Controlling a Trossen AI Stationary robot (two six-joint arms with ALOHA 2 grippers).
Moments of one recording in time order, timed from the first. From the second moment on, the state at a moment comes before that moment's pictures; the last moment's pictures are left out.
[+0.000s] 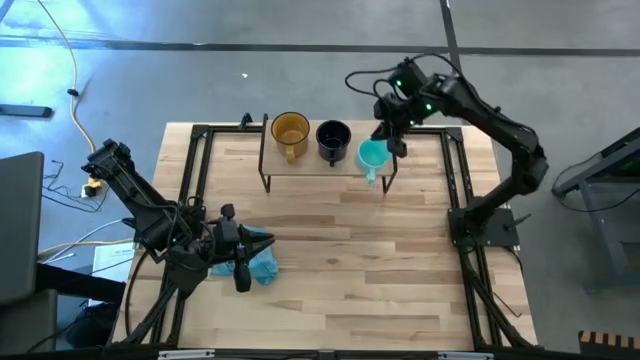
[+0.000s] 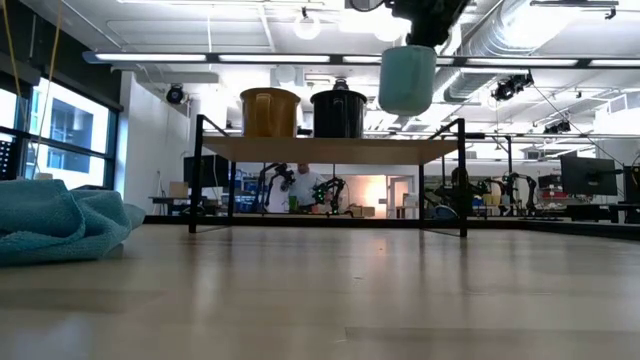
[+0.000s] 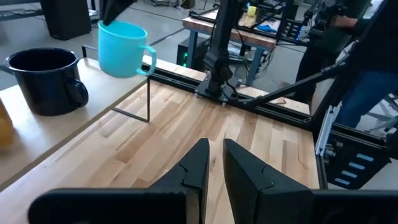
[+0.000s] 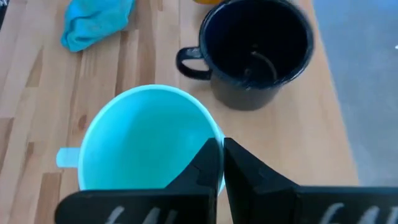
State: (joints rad) left arm -0.67 1.23 1.13 -0.44 -1.04 -0.64; right arm -0.65 1.54 1.72 -1.18 -0.42 -0.48
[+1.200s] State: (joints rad) left arm -0.67 1.23 1.13 -0.46 -1.07 -0.68; right arm -0.80 1.83 2.01 -1.37 -0.53 -0.68
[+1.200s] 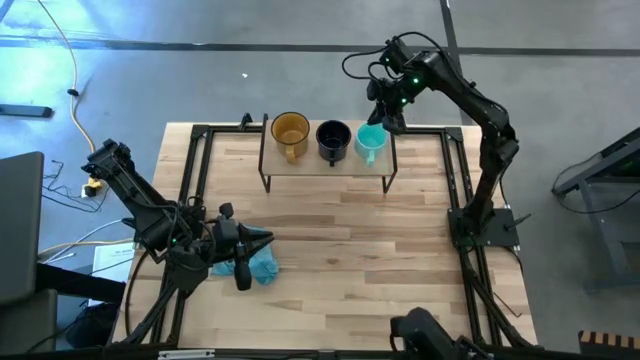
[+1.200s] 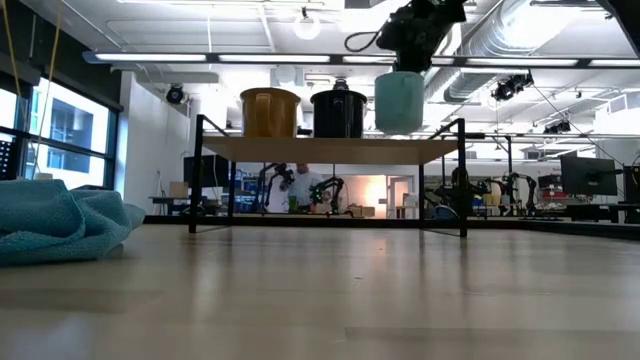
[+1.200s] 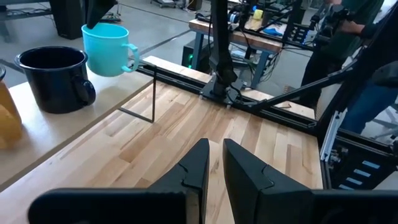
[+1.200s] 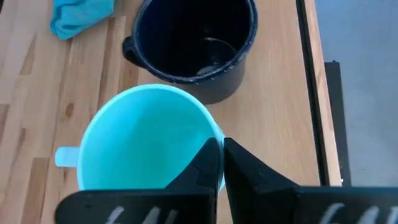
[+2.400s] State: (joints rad) left arm -0.67 1.23 1.13 -0.49 -1.08 -0.74; right arm -0.83 1.89 2.01 -1.40 -0.53 -0.71
